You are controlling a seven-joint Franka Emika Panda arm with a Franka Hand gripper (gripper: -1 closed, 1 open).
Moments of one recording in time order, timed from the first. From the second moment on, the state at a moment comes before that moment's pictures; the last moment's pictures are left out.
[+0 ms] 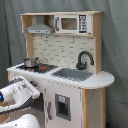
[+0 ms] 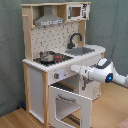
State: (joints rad) arm -0.84 -1.51 1.40 -2.51 -0.75 3.39 0.27
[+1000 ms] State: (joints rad) arm -0.83 -1.51 1.41 -2.50 -0.75 3.34 -0.08
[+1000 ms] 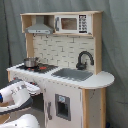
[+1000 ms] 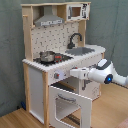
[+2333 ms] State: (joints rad) arm -0.82 -1.49 1.42 -2.50 -0.75 3.29 -0.37
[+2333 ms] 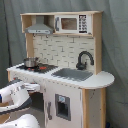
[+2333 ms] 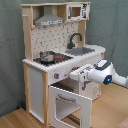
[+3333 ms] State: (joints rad) arm -0.74 -1.47 1.44 -2.49 -0.75 3.27 -0.03
